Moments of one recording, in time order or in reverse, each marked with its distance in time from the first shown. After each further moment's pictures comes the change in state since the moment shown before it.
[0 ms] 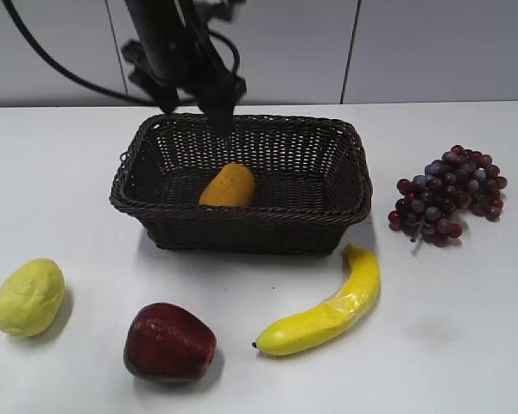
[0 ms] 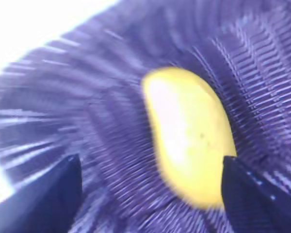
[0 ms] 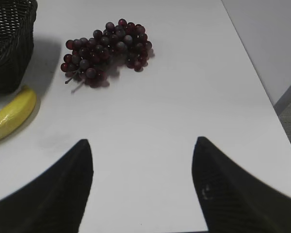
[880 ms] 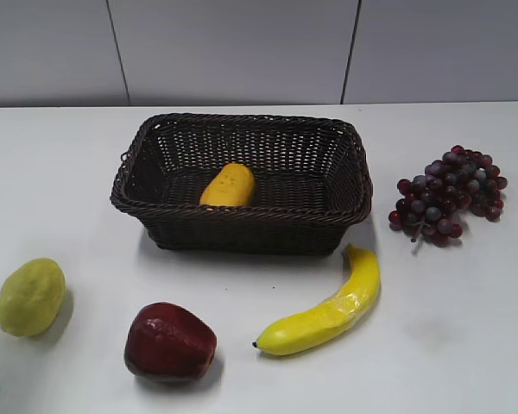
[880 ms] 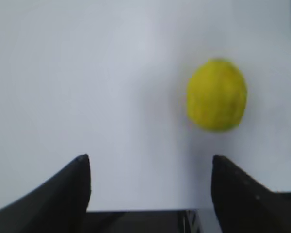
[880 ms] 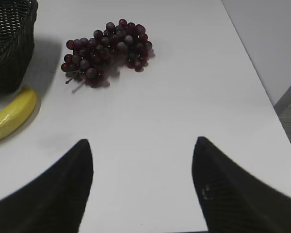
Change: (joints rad) left arm 0.407 -0.716 0.867 0.019 0.053 -0.074; right arm 0.000 0.000 0.000 0.000 0.000 0.000
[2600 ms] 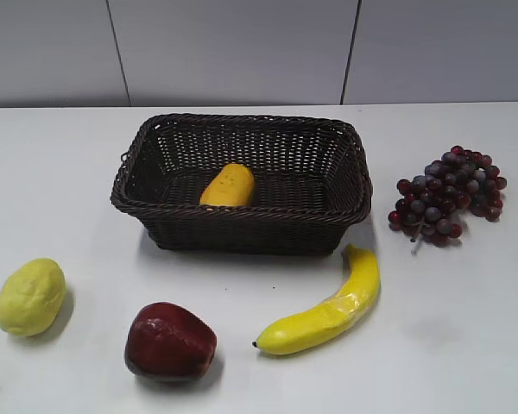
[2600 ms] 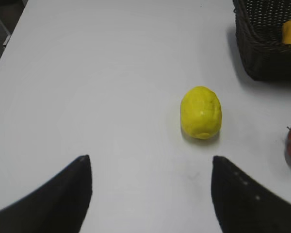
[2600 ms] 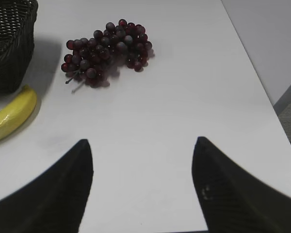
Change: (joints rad) left arm 0.000 -1.419 0.655 0.012 -0.126 -0.022; right arm 0.000 0.000 0.000 0.000 0.000 0.000
